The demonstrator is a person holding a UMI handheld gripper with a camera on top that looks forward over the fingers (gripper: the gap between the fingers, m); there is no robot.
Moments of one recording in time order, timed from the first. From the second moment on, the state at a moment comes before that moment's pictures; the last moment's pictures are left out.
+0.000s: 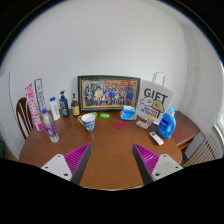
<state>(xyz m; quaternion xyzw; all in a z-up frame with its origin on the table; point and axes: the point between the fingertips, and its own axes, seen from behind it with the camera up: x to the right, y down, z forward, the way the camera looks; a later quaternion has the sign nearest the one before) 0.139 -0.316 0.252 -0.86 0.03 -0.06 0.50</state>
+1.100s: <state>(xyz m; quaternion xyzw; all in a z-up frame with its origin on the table) -0.207 -0.042 0.083 -0.81 -0.03 0.01 0.58</state>
